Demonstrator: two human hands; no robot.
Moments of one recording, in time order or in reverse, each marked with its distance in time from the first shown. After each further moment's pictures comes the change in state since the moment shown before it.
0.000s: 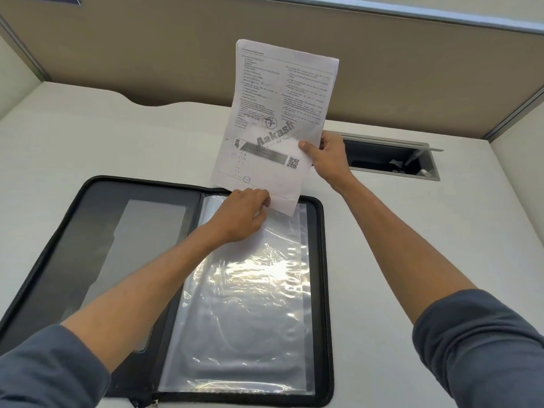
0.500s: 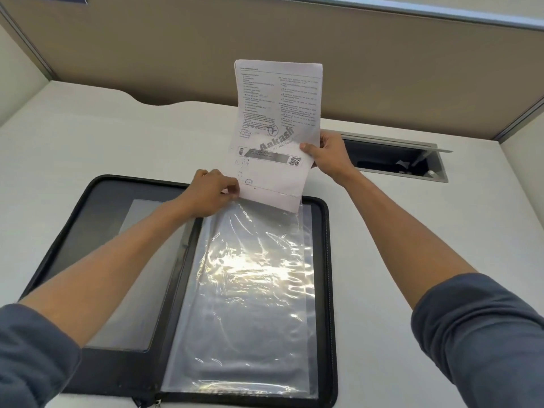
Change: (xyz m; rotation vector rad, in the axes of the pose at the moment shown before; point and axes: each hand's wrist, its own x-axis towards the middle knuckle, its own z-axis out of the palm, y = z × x) left_hand 0.005 -0.066 -0.044 0.055 -0.121 -0.162; right_hand 0.022 0.010 0.001 -0.104 -0.119 0.044
